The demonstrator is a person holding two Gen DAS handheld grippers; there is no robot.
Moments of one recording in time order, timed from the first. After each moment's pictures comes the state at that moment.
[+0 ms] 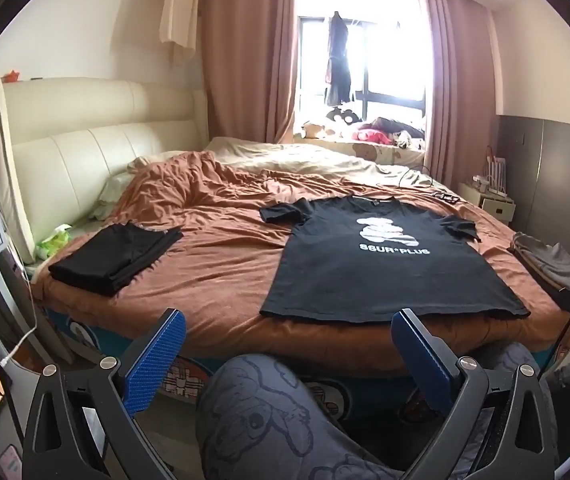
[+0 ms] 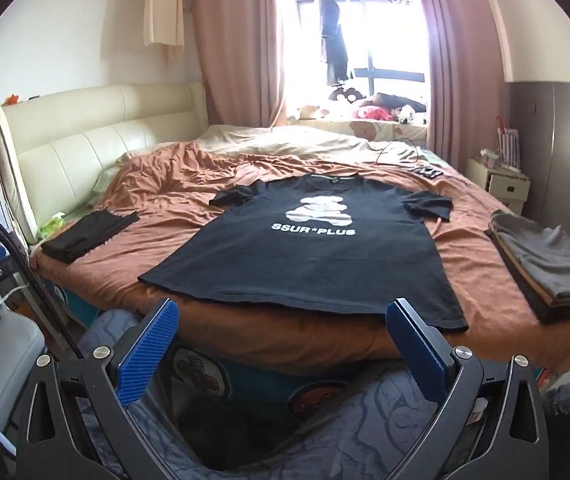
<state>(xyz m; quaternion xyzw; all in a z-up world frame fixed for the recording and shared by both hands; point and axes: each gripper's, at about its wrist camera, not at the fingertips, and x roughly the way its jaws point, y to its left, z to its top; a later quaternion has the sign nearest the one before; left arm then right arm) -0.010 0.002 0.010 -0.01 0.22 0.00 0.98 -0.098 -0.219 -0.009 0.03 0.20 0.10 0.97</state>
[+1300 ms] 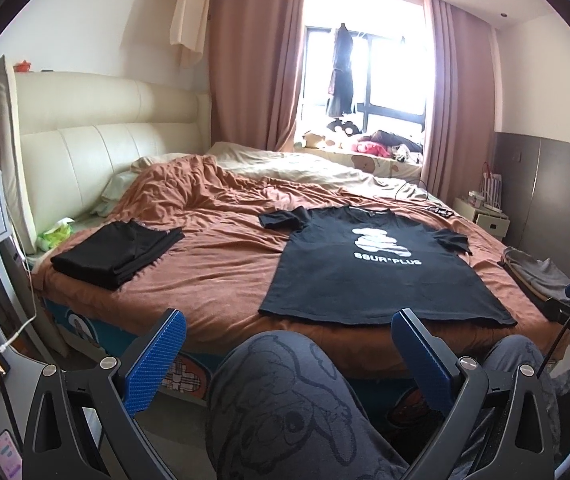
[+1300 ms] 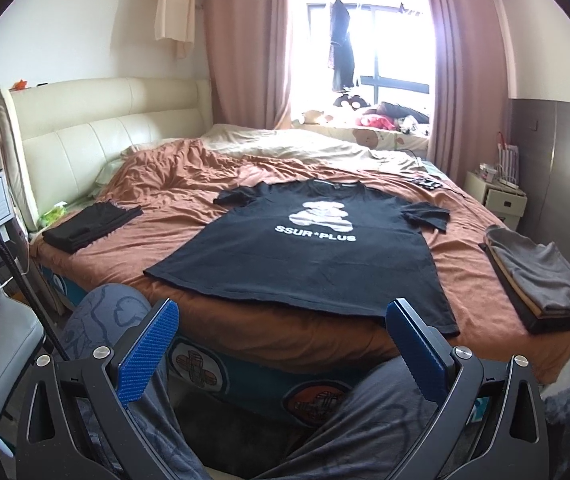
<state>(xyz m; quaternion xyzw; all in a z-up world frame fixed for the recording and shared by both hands) -0.033 0.013 0.009 -0.04 0.20 0.00 0.98 -0.108 -0.199 -0.014 0.00 0.19 0.10 0.98</state>
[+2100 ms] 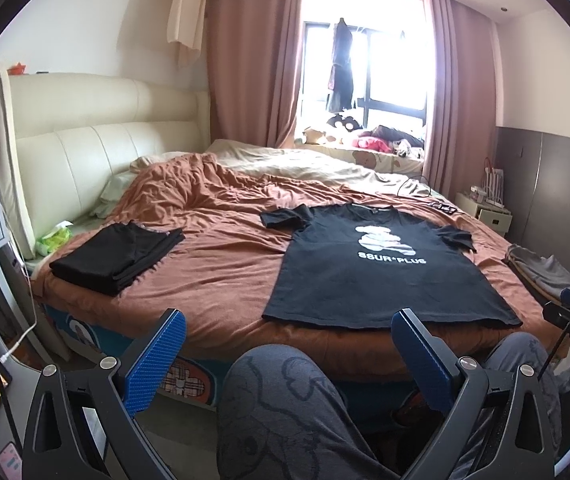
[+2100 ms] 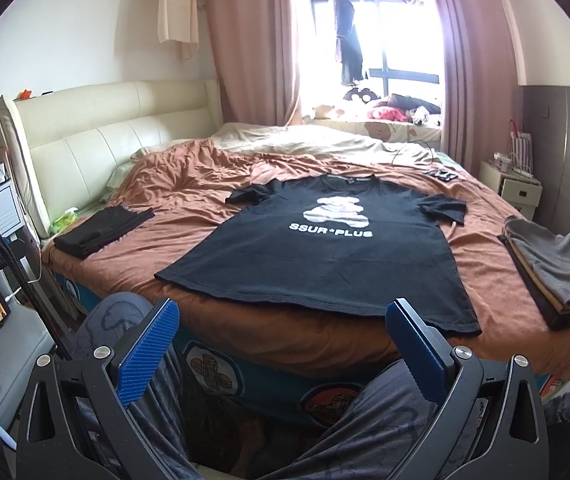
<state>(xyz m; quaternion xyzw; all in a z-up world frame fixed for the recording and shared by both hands) -0.016 0.016 0.019 -0.03 0.21 0.00 0.98 -0.084 -0.212 -0.017 0.03 0.21 0.12 0.97</state>
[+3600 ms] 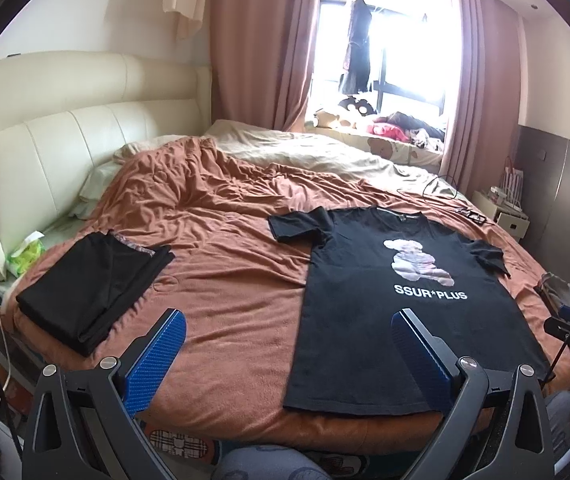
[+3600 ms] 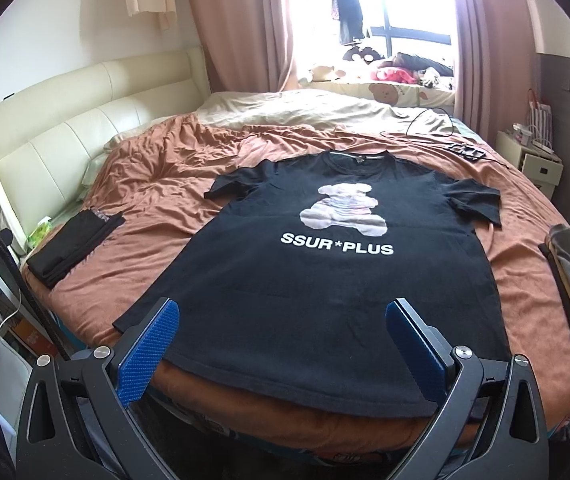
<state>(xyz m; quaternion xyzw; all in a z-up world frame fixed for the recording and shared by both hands) 0.170 0.068 0.039 -0.05 0.25 0.00 0.97 0.116 -0.186 0.018 0.04 0.27 0.13 0.95</state>
